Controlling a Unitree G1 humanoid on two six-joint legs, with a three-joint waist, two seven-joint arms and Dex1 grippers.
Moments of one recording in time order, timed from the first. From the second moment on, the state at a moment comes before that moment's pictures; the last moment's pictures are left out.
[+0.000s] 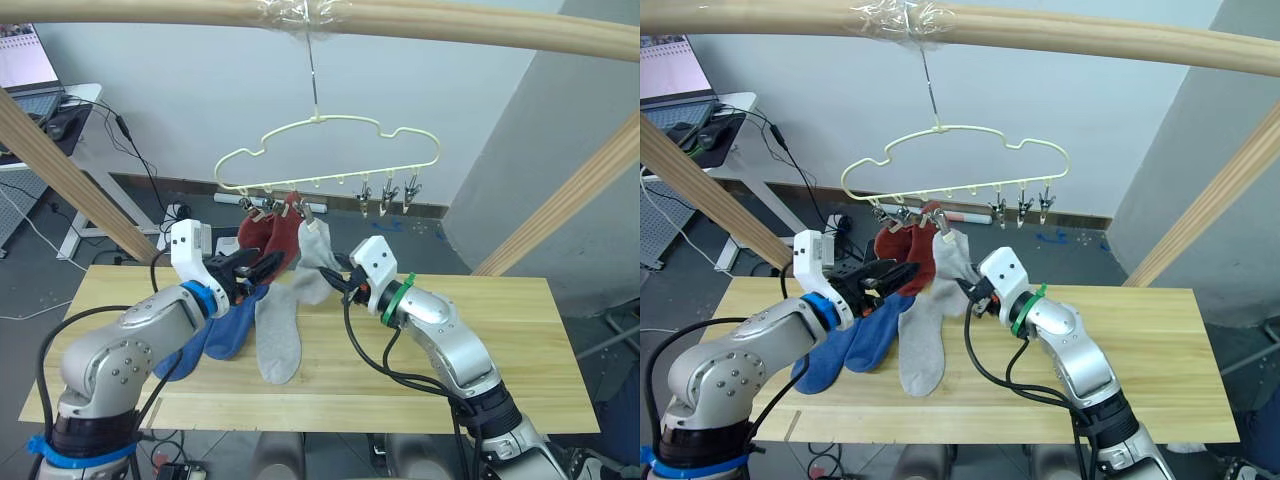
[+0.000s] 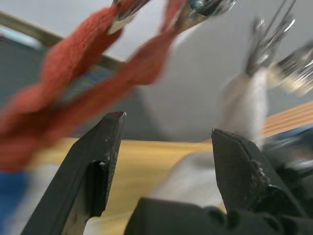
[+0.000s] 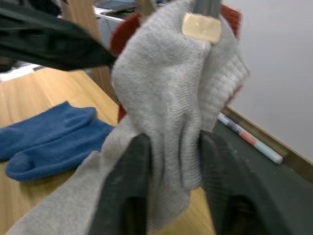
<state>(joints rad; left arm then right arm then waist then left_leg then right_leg) -0.14 0.61 0.18 -0.45 -0.92 0.77 -0.17 -0.34 -0.11 0.29 -0.17 0.06 0.43 0.46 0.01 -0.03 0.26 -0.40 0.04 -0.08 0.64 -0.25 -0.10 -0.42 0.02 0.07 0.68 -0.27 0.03</state>
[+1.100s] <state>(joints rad) -0.14 0.61 0.20 -0.51 -0.76 0.52 -0.58 -0.44 0.00 0.18 -0.33 0.10 0.65 0.22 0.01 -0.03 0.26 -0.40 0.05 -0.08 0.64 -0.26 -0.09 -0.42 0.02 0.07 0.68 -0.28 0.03</state>
